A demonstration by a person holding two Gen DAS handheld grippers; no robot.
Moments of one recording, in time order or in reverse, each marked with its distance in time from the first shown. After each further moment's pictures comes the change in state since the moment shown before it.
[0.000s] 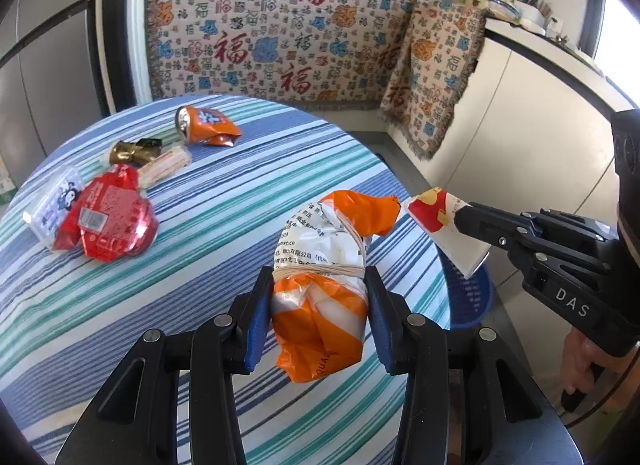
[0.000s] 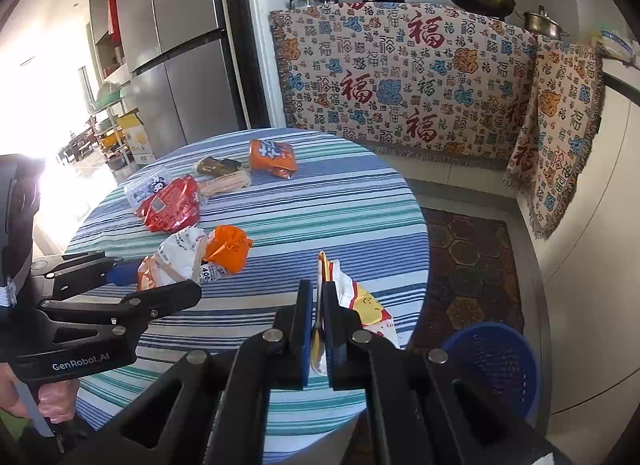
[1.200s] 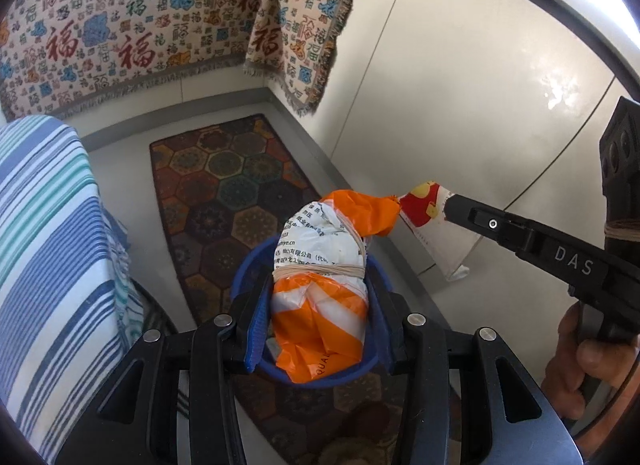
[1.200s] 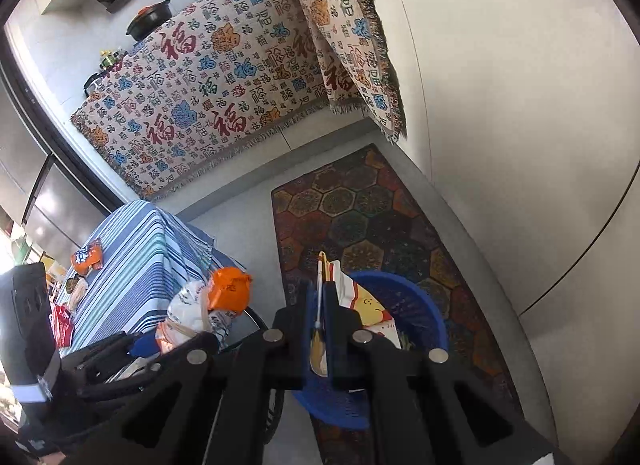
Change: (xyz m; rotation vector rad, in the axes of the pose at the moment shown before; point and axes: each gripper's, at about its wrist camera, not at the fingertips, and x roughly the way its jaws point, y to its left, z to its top) left arm 0.157 -0.221 0.044 0.158 0.183 -0.255; right arm -0.012 -0.289 -0.063 0.587 0.041 -0.174
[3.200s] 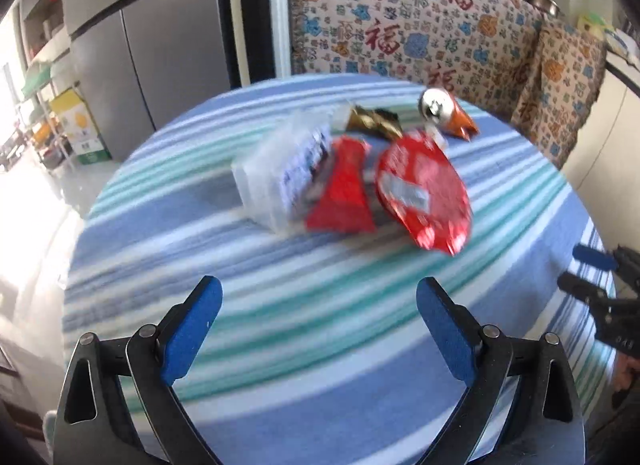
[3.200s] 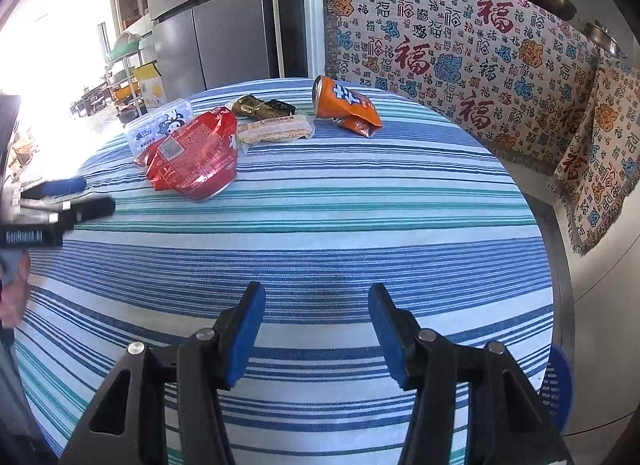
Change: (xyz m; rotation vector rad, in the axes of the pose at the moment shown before) left arm -0.257 0.365 -0.164 -0.330 -0.180 0.571; right arm 0.047 0.371 -0.177 -0.735 0.064 0.190
